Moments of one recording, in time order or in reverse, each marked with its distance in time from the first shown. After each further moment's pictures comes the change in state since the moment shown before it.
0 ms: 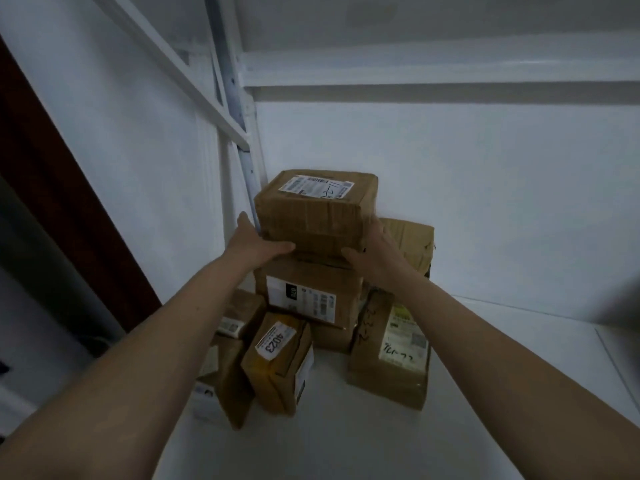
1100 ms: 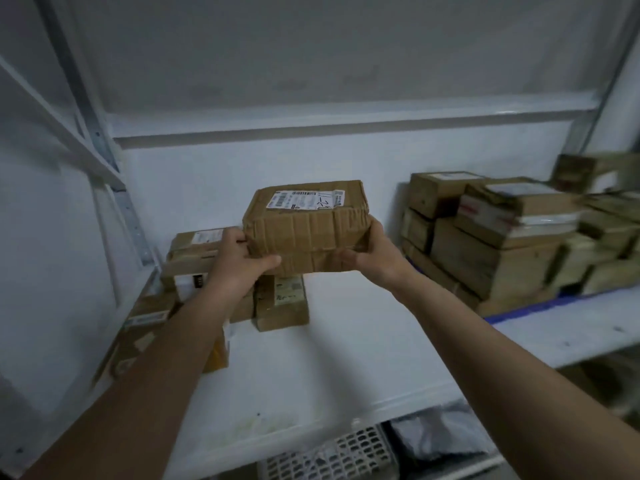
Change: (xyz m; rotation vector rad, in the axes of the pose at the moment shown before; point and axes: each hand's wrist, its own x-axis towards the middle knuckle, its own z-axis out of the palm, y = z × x) left_hand -0.241 0.041 0.005 -0.292 -0.396 0.400; right_hand -0.312 -0.040 -0.080 0.424 0.492 0.134
